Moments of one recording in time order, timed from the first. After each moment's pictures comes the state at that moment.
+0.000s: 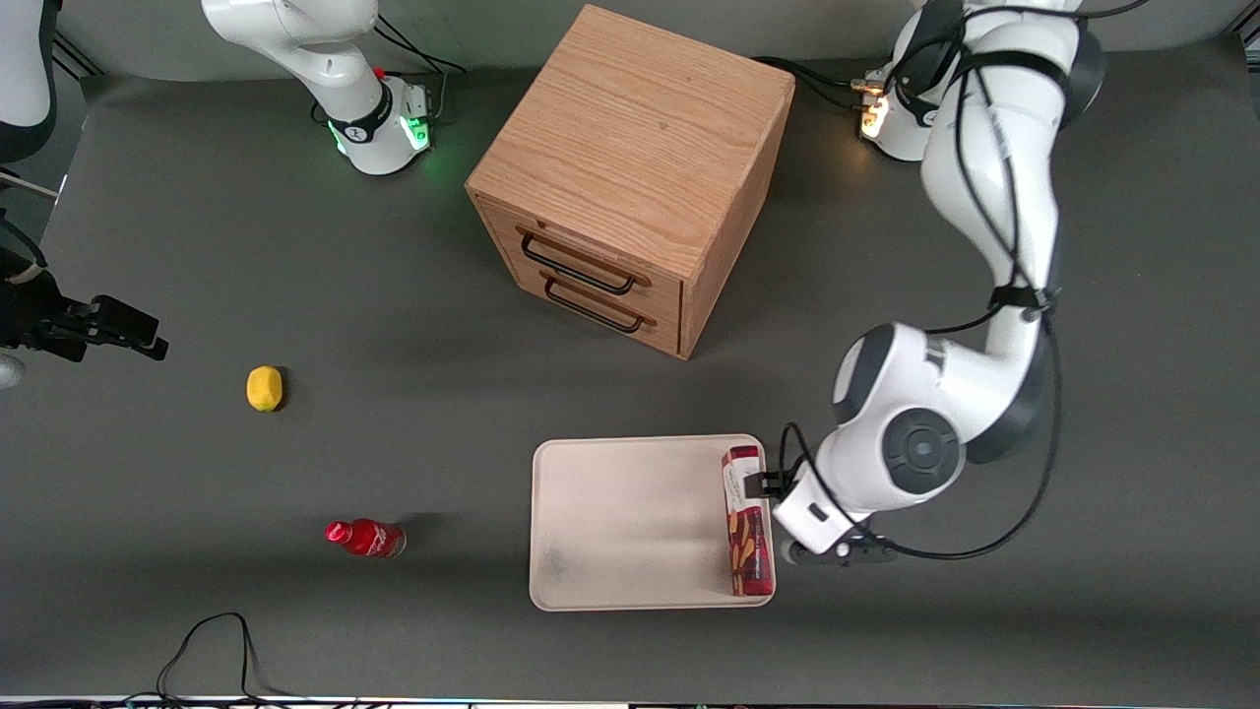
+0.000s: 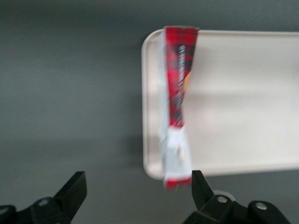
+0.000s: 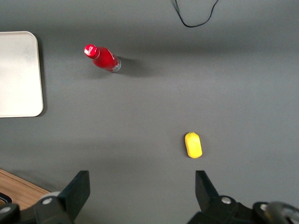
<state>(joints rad) -0.32 0.85 -0.07 -0.92 -0.08 1.74 -0.37</state>
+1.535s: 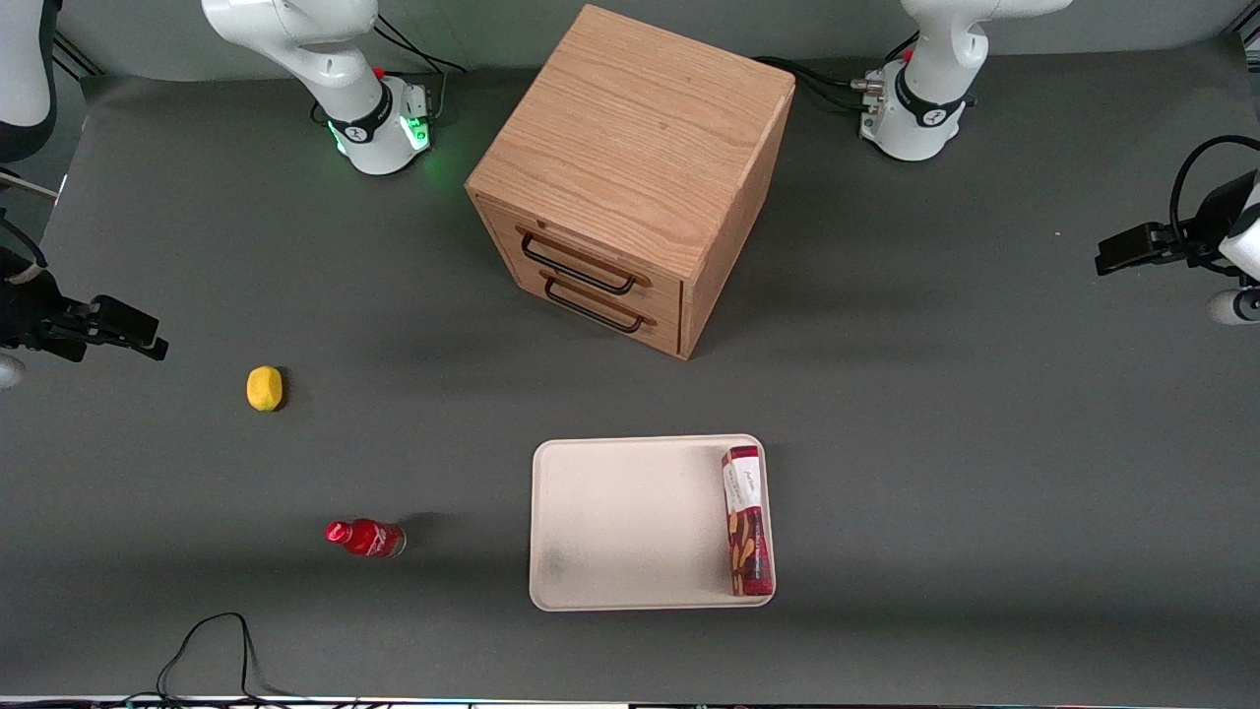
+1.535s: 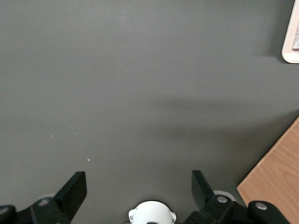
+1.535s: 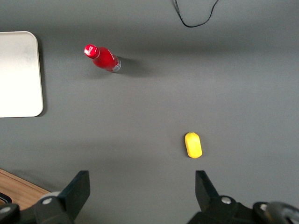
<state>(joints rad) 0.00 0.04 0.04 -1.58 0.03 1.43 -0.04</state>
